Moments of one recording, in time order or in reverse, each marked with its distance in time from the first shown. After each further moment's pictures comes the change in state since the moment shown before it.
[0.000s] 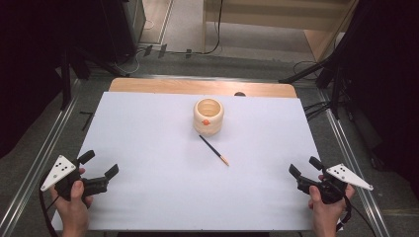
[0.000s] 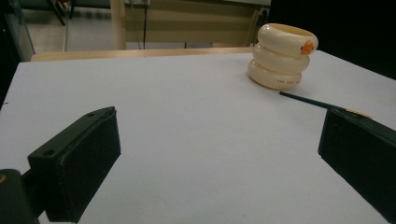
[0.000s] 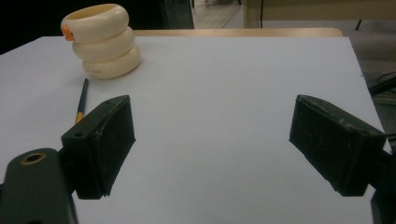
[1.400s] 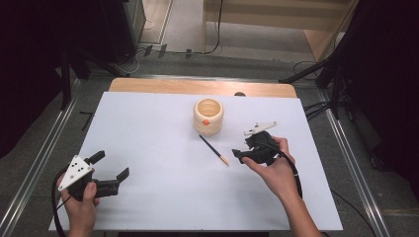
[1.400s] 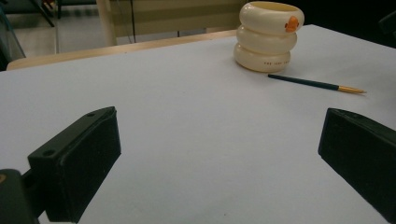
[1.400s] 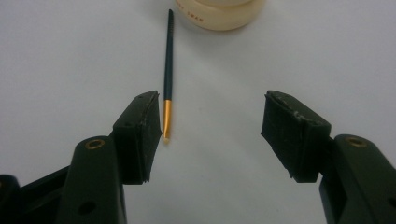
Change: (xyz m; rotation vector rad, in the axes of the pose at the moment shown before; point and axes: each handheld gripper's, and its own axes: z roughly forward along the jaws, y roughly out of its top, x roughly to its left) left arm -0.022 0.002 0.013 0.059 -0.022 0.101; right arm 0.128 0.090 0.127 0.557 0.154 -0.349
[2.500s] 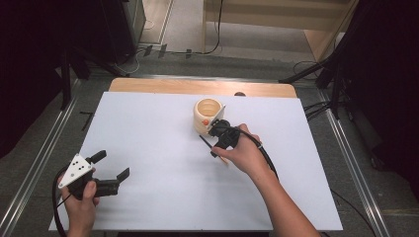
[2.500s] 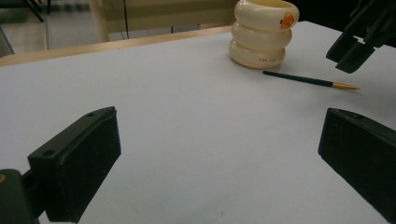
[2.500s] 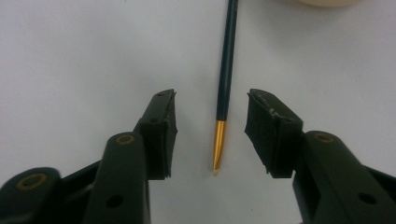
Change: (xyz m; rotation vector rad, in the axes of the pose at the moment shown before) left arm 0.003 0.001 0.002 0.023 -0.024 0.001; right arm 0.034 0.073 0.071 0.470 0.083 -0.060
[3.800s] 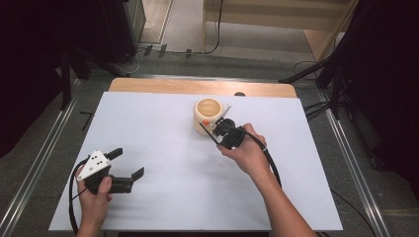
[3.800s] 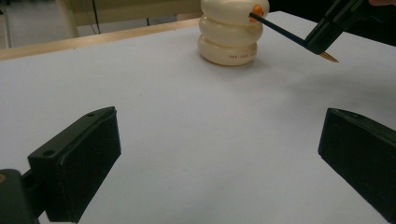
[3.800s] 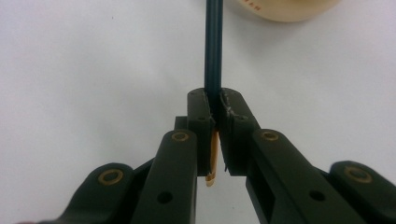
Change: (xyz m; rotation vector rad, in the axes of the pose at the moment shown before) left arm -0.021 0.015 0.033 0.044 -0.101 0.031; right arm -0.004 -0.017 -0.013 -0.132 -0.057 0.006
